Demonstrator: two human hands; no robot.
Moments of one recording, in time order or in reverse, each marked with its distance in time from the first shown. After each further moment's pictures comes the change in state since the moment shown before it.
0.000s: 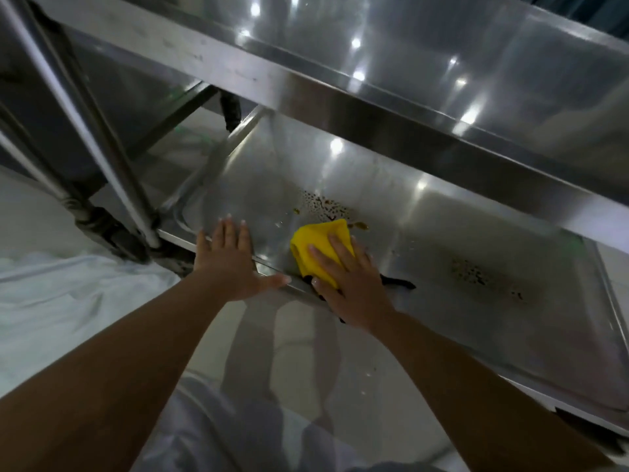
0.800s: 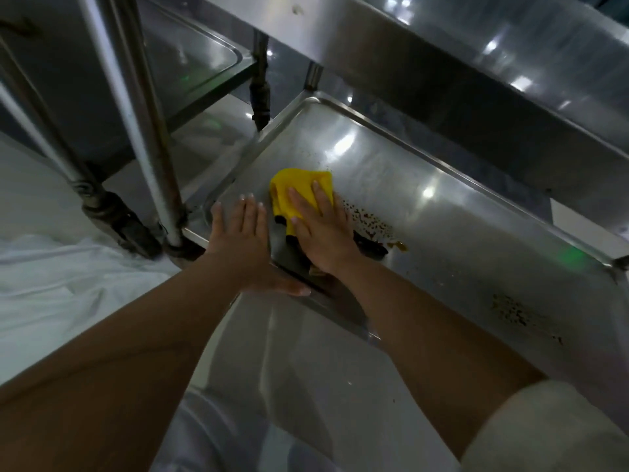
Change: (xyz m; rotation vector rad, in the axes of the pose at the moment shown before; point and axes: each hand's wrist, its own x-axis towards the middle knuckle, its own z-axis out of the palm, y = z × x) left_hand 0.038 -0.034 -0.007 -0.046 0.018 0.074; right_hand 0.149 -0.064 0.011 0.039 -0.027 0.066
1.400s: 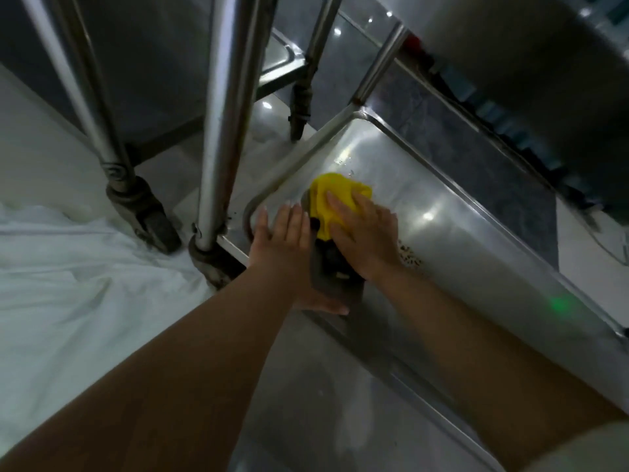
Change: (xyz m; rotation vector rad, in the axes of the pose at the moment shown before) left_hand 0.012 -0.001 -0.006 -0.037 0.026 0.009; right_hand 0.036 0.001 -0.016 -0.241 0.035 -0.046
